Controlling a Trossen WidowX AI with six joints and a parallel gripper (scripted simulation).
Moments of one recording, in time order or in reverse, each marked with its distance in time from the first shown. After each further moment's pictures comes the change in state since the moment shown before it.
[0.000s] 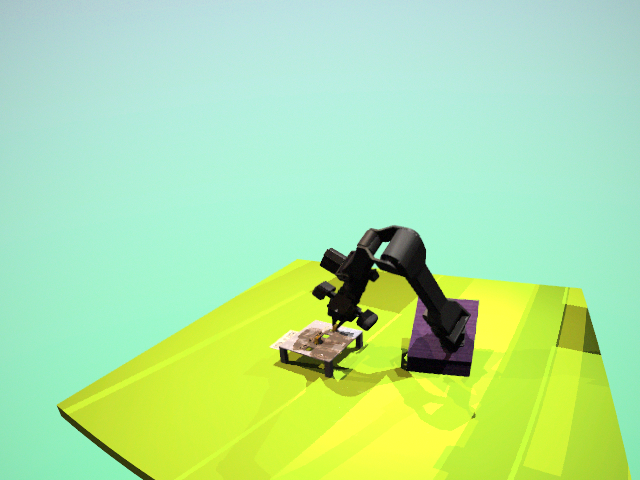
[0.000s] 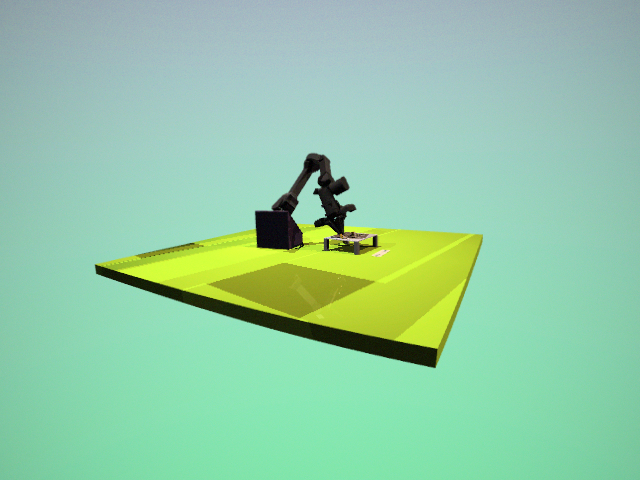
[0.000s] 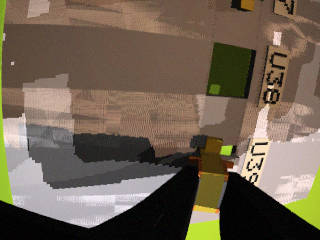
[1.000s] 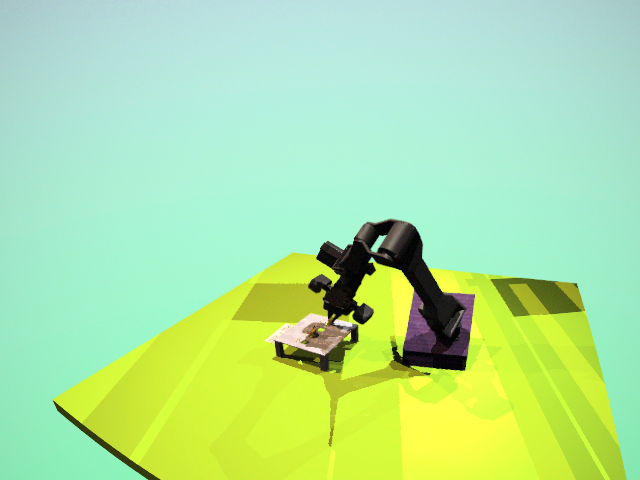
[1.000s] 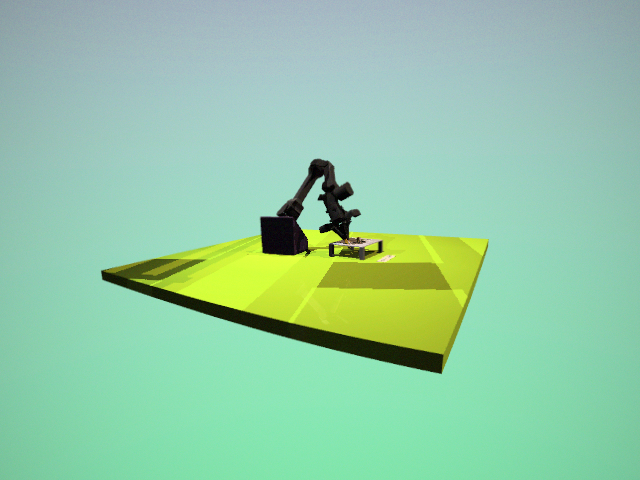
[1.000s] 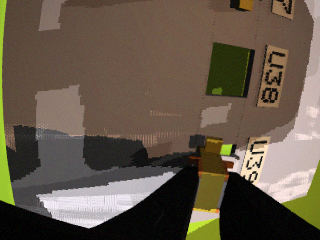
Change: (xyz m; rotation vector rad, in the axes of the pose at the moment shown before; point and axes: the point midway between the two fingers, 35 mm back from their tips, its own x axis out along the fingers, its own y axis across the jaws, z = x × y) arm -0.001 0.001 0.000 0.007 0.000 -0.014
